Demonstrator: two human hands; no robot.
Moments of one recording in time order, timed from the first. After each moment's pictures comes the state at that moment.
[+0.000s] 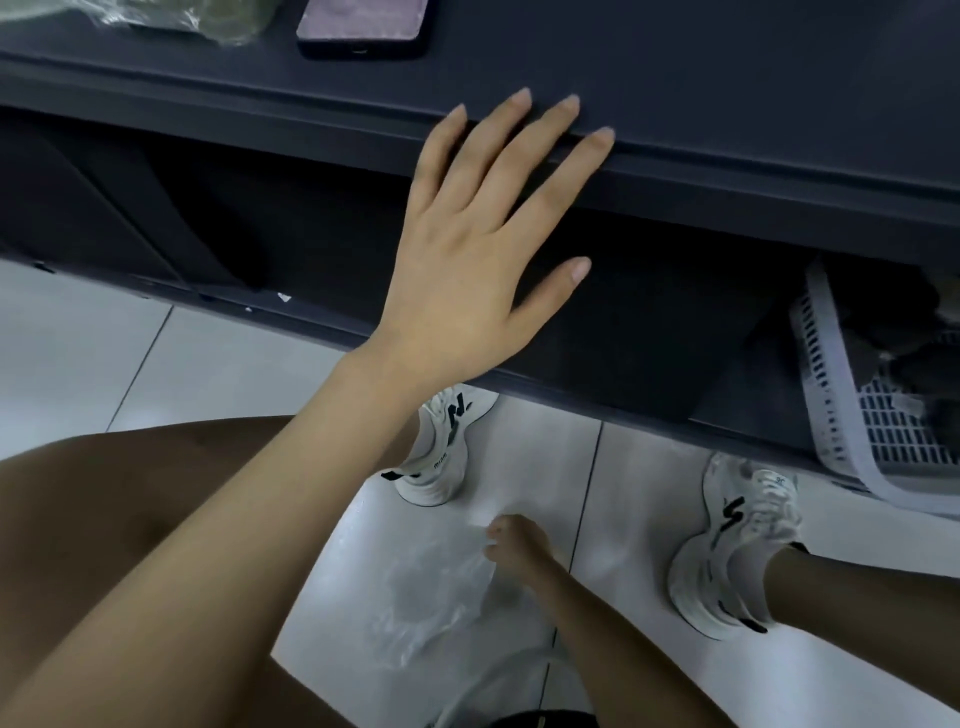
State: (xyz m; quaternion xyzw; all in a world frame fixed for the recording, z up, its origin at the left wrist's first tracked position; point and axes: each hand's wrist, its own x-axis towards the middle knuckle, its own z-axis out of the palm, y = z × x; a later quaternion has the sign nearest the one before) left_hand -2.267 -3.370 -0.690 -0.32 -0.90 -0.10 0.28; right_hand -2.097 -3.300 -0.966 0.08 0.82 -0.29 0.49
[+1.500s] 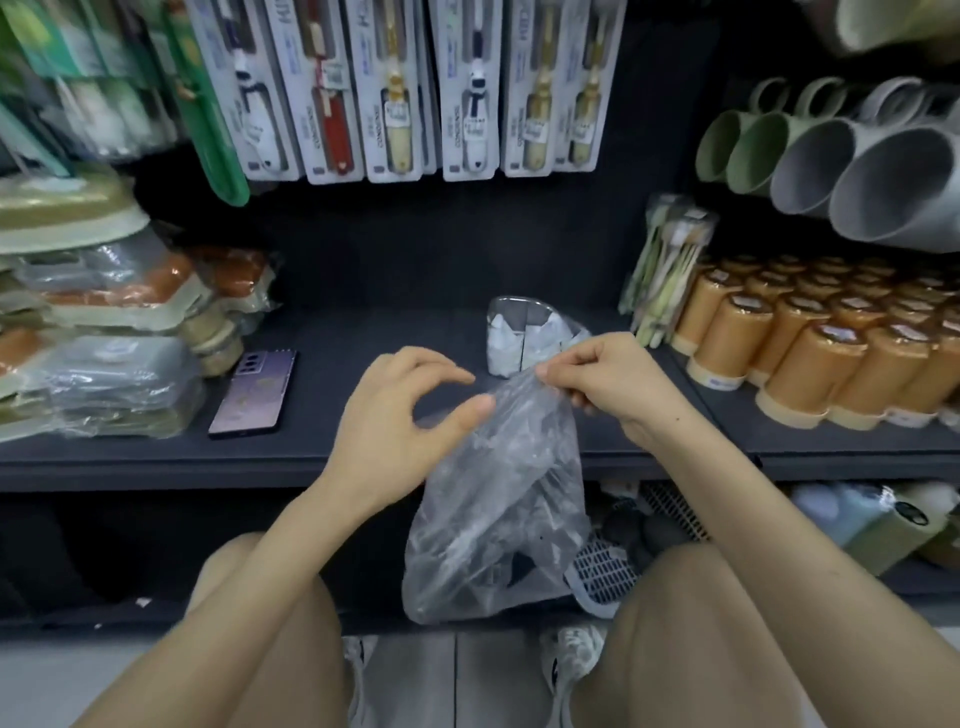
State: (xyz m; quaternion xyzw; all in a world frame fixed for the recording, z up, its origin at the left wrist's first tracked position) left_hand -2.221 -3.277 -0.516 -0.34 -0.84 -0.40 0.15; right_hand -2.180 -3.067 -0.480 0.15 0.82 -0.54 -0.09
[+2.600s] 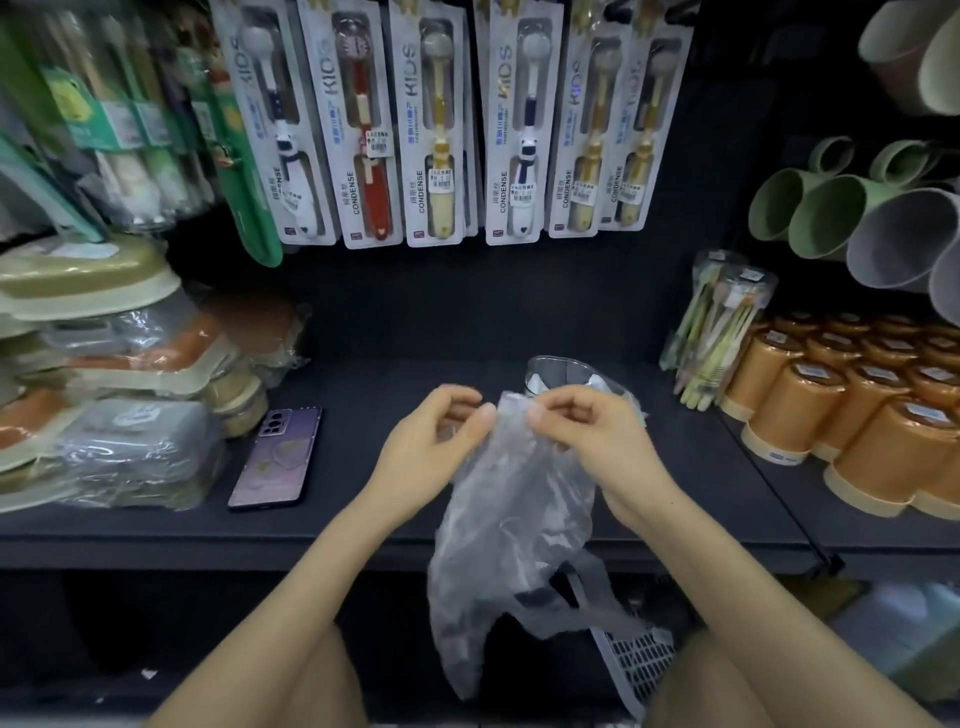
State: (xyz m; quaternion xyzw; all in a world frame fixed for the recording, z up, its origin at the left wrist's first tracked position) left_hand -2.298 -3.266 -0.521 -0.22 -0.78 -0.58 -0.04; right_hand -2.236 -3.097 -0.498 0.06 0.75 -0.65 -0.14
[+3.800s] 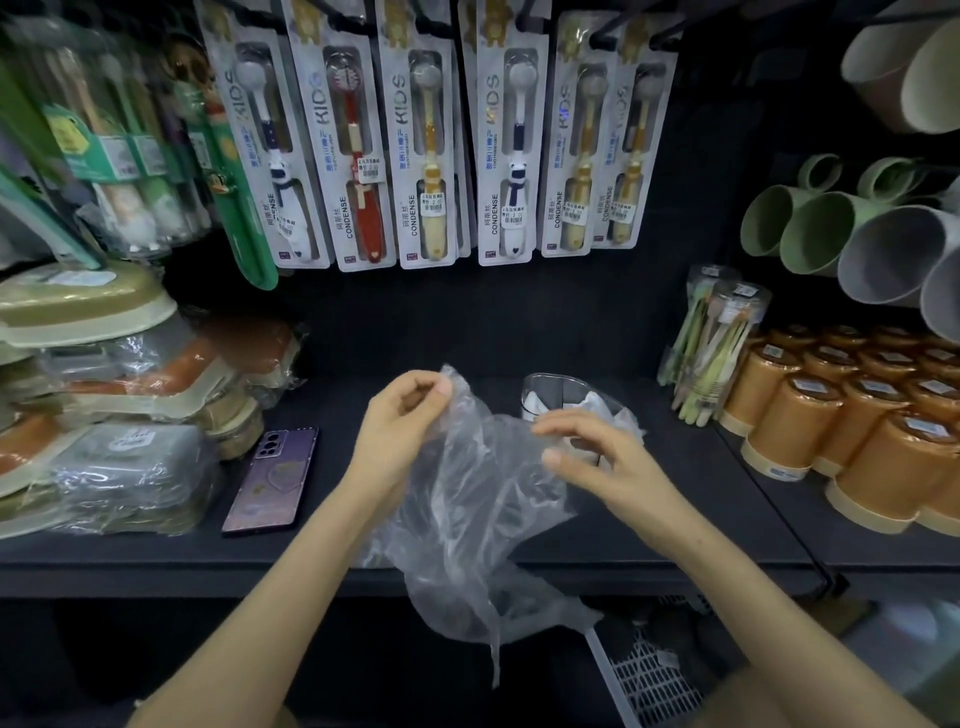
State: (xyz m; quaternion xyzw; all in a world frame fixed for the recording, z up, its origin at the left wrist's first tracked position) left_hand -2.327 -3.264 -0.507 -0.16 -0.68 -0.72 -0.02; right_hand -2.230 -3.064 -0.512 -0.06 0.83 -0.54 -0.10
